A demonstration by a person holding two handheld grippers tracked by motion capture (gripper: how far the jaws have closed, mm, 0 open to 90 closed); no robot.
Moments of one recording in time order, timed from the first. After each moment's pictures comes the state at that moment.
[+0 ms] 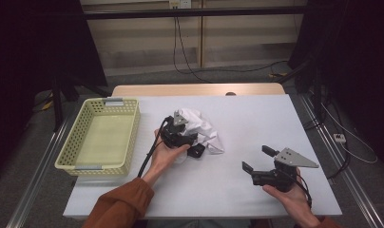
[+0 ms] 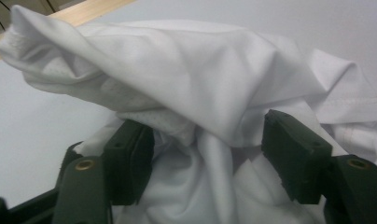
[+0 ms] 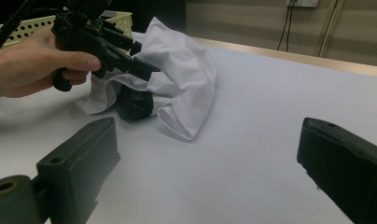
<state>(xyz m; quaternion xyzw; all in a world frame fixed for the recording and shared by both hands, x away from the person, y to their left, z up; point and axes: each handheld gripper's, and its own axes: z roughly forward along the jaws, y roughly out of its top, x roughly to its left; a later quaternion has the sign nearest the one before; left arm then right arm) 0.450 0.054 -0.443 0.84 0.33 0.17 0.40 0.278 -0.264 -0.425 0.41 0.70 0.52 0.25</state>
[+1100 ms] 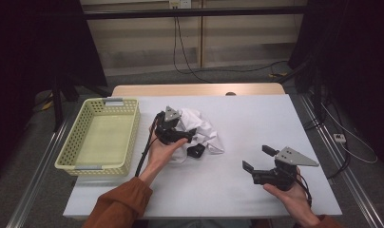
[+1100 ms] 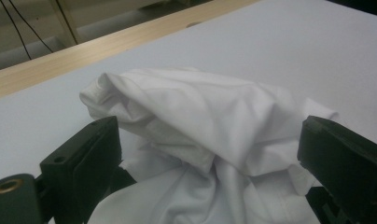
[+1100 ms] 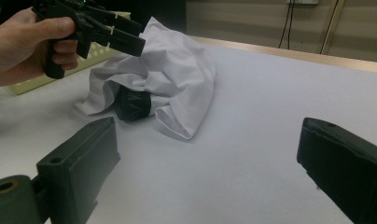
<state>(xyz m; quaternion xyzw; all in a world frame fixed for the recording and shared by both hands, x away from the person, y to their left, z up) 0.446 0.067 -0.419 0.80 0.35 0.19 0.46 0.281 -0.267 -0.428 0.42 0.70 0.53 0.25</state>
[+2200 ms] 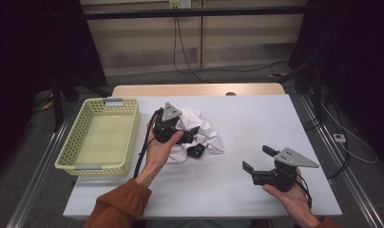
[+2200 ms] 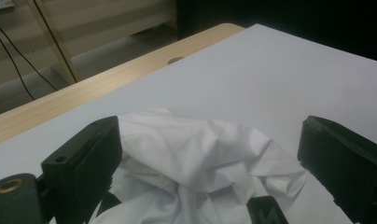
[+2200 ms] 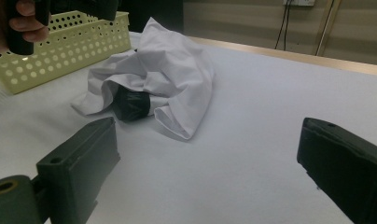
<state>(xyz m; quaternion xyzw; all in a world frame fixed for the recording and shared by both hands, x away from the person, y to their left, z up) 0.417 0.065 -0.374 0.79 0.31 0.20 0.48 0.278 -0.265 -0.426 0.42 0.70 0.52 0.25</state>
